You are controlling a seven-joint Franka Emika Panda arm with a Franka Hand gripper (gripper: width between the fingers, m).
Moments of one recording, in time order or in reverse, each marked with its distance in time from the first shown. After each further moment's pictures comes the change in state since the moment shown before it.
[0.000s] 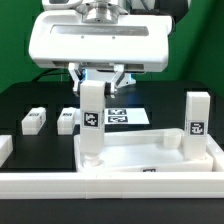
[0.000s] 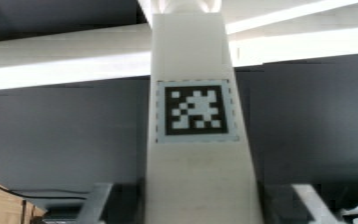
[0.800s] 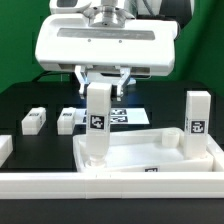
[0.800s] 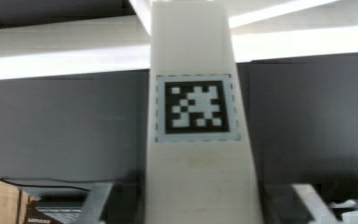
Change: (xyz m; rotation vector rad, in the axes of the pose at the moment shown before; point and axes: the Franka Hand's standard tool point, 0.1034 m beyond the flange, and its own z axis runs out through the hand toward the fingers) arm -0.003 -0.008 0.003 -0.001 0.039 -0.020
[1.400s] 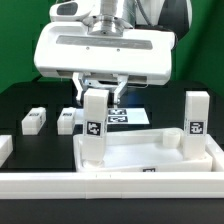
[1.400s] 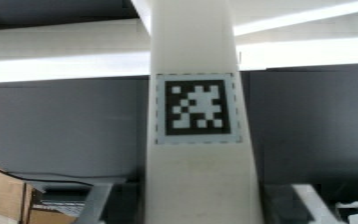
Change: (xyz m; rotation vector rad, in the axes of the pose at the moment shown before) arm -0.005 0.003 0.009 -0.018 0.037 -0.013
